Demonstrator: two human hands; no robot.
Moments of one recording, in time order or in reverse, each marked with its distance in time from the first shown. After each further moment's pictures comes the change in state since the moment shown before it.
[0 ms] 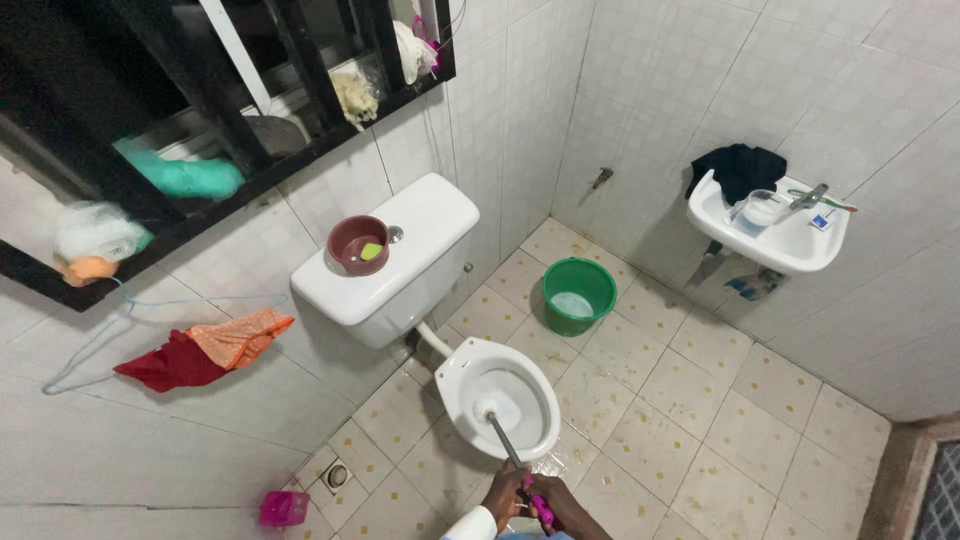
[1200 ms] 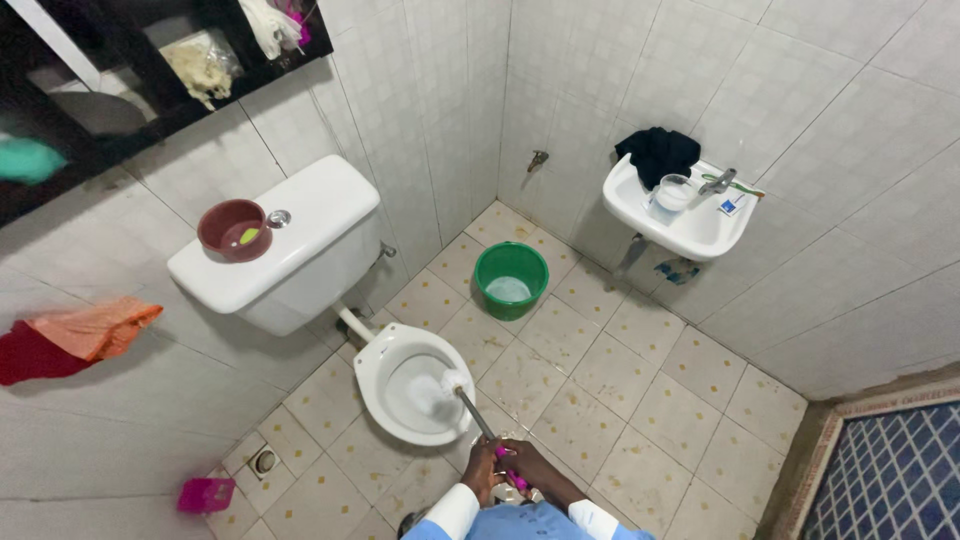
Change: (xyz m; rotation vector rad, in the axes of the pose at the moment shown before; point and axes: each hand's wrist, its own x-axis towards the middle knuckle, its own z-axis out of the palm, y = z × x) left_hand 0.099 -0.061 0.174 -0.155 0.124 0.035; right_hand -0.022 -0.028 -0.197 -0.323 -0.137 -0.125
